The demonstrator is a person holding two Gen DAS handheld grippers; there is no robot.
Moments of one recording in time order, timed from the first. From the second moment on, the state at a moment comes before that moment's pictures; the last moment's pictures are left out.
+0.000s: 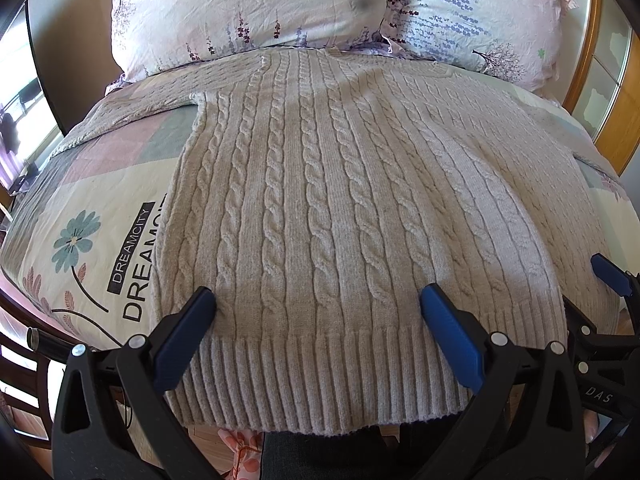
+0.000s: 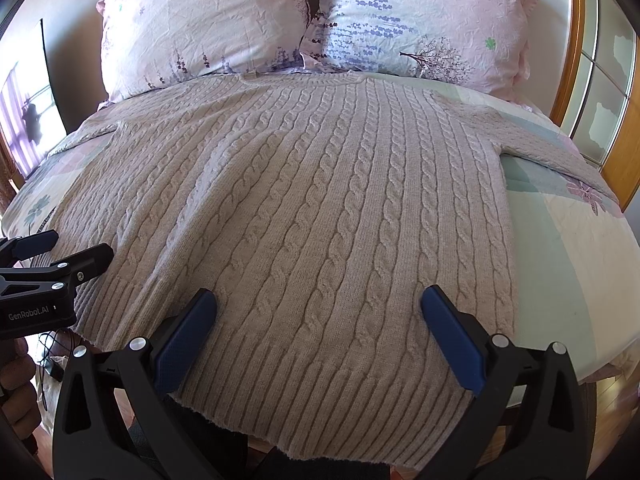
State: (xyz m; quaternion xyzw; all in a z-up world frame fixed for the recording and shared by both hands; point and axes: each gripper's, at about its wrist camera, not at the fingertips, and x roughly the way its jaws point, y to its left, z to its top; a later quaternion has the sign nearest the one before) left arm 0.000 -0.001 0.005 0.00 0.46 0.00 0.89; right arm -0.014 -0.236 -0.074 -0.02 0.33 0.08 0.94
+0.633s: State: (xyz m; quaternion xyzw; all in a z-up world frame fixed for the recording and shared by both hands) left arm 0.004 0.000 0.007 0.03 0.46 -0.02 0.89; right arm 0.010 -0.325 -0.035 0.05 0.28 0.10 0.95
